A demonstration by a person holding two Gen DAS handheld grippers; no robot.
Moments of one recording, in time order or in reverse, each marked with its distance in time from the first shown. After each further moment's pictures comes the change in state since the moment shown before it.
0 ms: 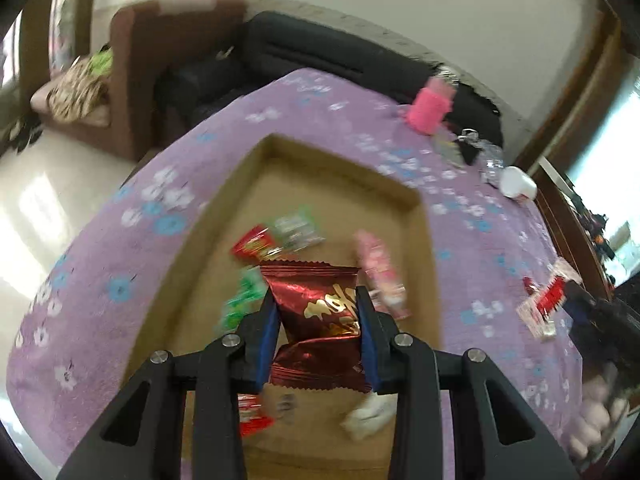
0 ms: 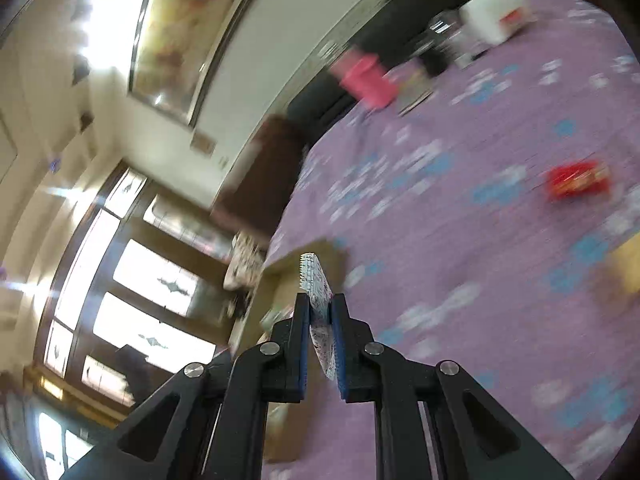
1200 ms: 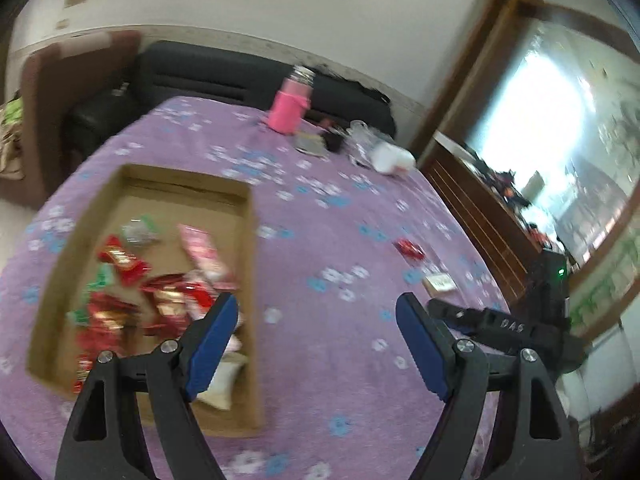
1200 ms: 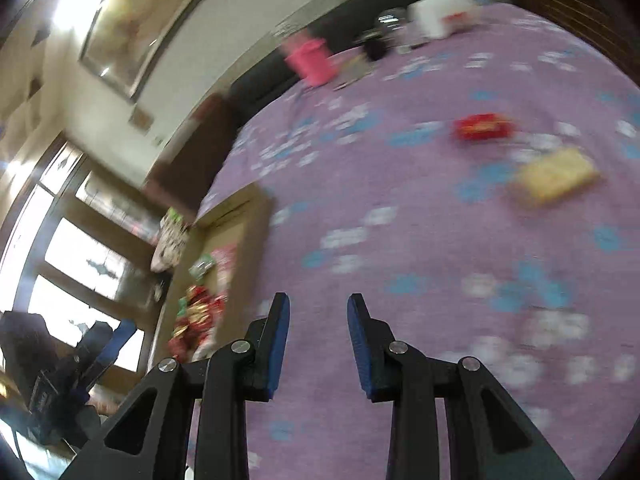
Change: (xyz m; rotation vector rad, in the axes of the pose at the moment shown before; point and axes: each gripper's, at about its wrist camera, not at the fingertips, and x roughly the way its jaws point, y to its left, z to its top) left arm -0.056 -0.117 -0.043 0.240 -0.051 -0.329; right arm -0.068 -0.037 -0.053 0.031 -0.082 -0.349
